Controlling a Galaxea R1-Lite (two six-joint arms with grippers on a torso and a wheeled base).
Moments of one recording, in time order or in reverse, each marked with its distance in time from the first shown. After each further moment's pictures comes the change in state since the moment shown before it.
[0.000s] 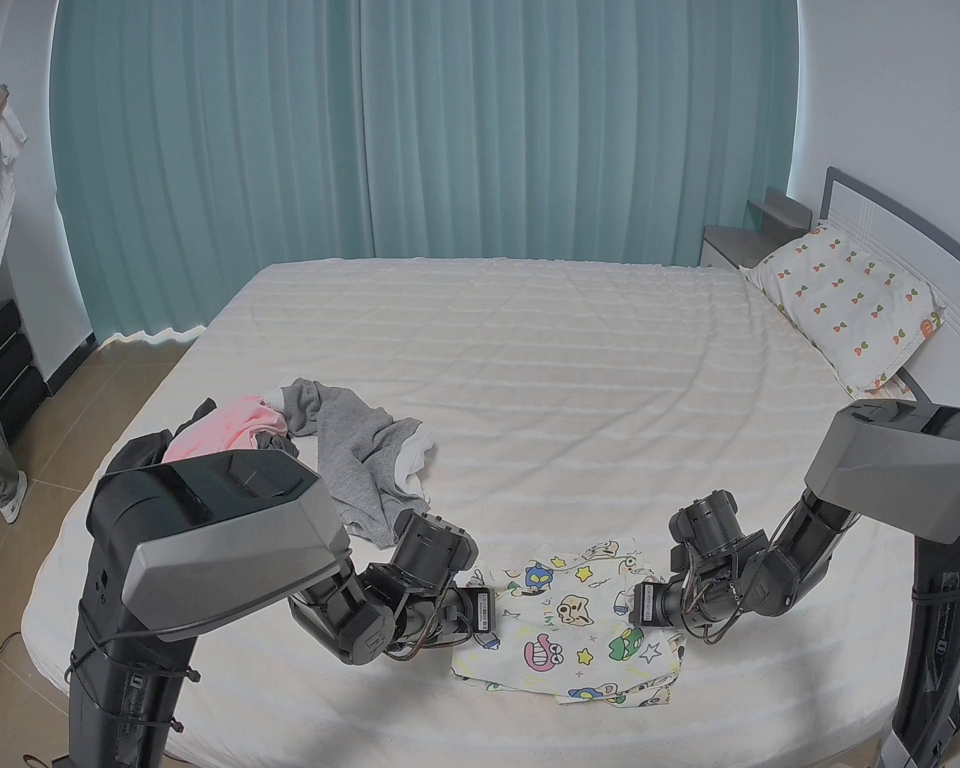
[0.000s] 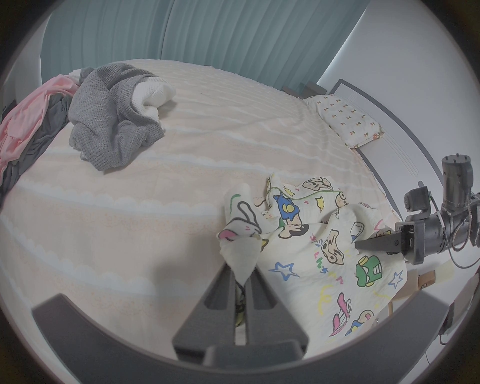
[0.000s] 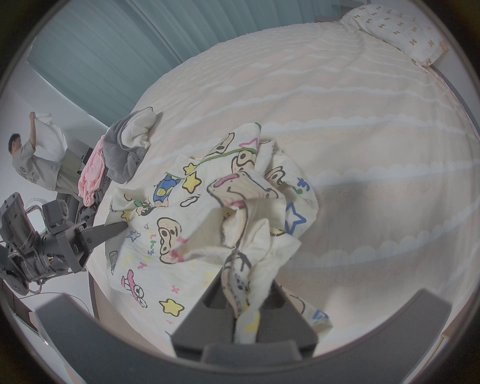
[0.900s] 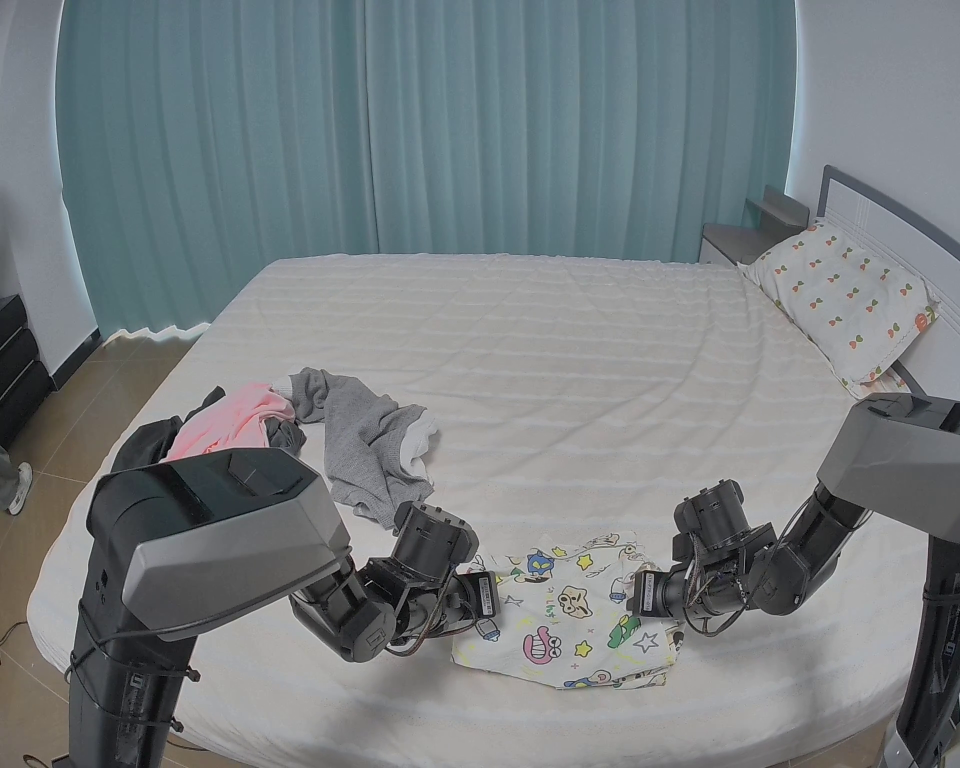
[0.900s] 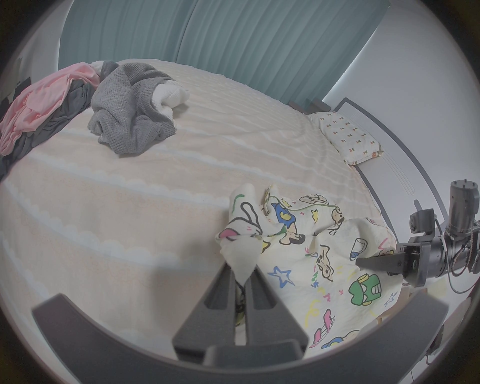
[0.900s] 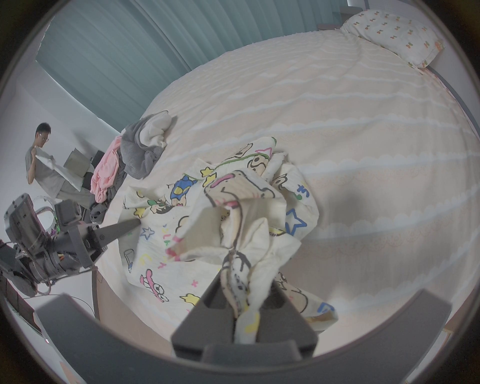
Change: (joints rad) left arm 0.001 0.000 -0.013 -0.051 0.022 -0.091; right arm 0.011 -0.047 0.024 -0.044 -0.003 0.026
